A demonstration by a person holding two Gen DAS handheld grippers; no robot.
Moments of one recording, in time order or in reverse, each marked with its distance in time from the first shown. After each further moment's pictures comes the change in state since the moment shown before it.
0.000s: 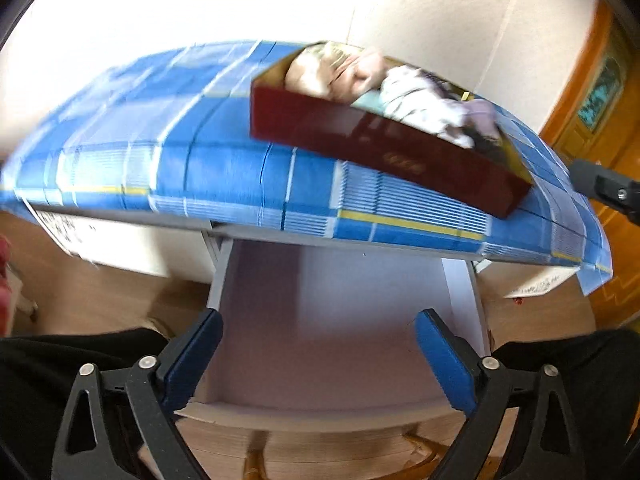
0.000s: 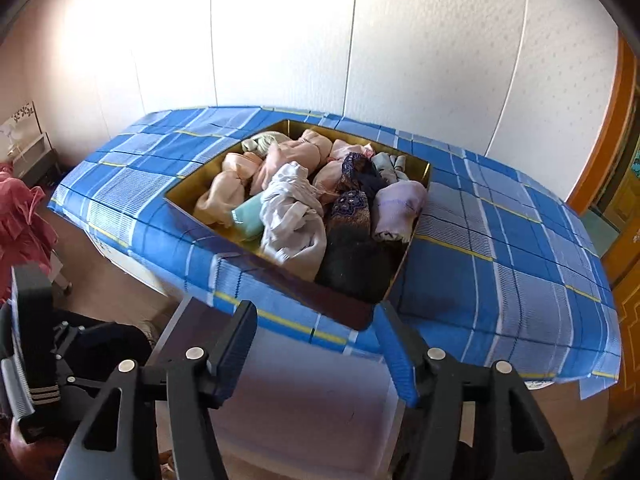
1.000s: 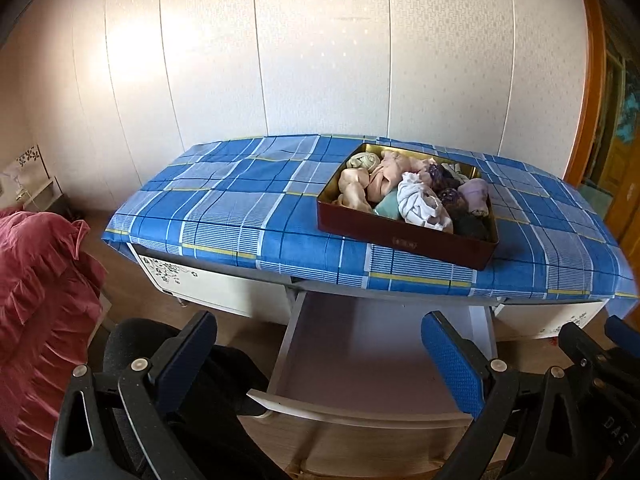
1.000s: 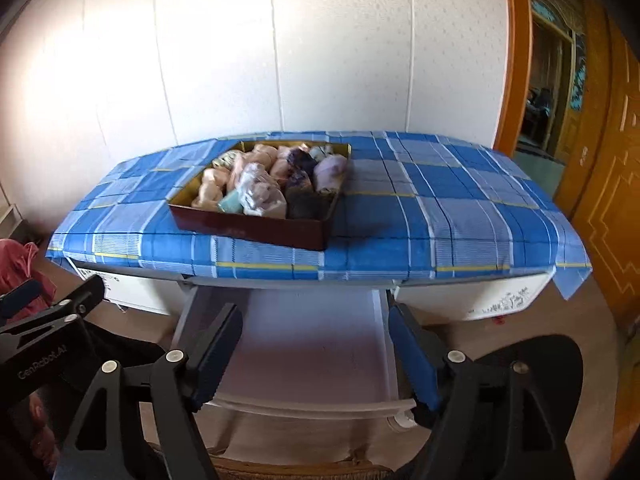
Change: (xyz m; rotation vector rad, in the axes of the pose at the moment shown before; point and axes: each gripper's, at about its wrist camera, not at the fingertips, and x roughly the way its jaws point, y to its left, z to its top) left arm -0.146 -0.035 -0.019 -0.027 -0.236 0.266; right arm -0.099 0.002 -0.086 0.261 -0.057 -0.123
